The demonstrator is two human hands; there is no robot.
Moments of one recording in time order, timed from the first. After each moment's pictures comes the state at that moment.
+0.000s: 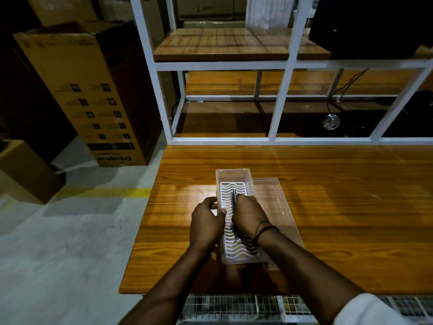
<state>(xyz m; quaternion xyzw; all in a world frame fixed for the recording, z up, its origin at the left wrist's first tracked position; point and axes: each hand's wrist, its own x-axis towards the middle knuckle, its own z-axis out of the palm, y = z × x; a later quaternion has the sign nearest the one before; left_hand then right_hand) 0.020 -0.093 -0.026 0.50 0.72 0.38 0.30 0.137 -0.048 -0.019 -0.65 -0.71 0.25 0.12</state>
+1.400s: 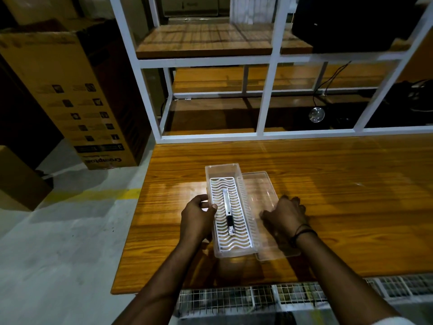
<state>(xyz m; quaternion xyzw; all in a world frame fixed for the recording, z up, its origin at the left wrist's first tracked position) 0.017 -0.089 -0.034 0.47 0.70 0.40 0.37 0.247 -0.056 -0.041 -0.82 -0.53 0.21 0.05</state>
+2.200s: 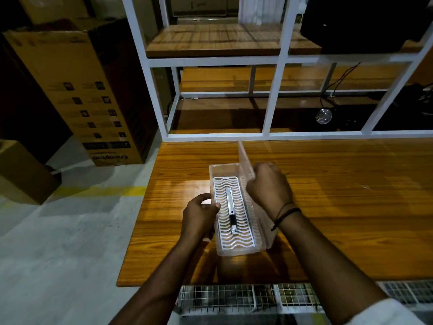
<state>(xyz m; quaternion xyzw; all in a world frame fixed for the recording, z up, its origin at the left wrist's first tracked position) 0.010 -0.090 -0.034 0.42 0.69 0.41 0.42 0.177 -0.050 0.048 -0.70 -0.66 0.13 0.23</state>
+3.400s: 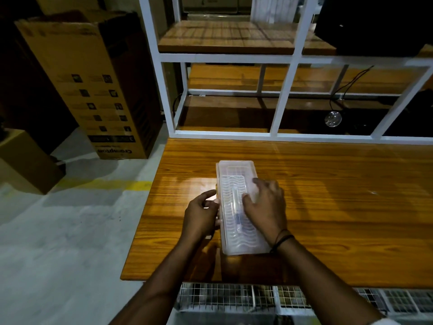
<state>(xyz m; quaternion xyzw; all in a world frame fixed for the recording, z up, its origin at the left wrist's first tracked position) 0.004 -0.102 -0.030 0.37 0.62 0.49 0.49 0.165 -0.073 -0.017 -0.70 -0.64 0.15 0.28</state>
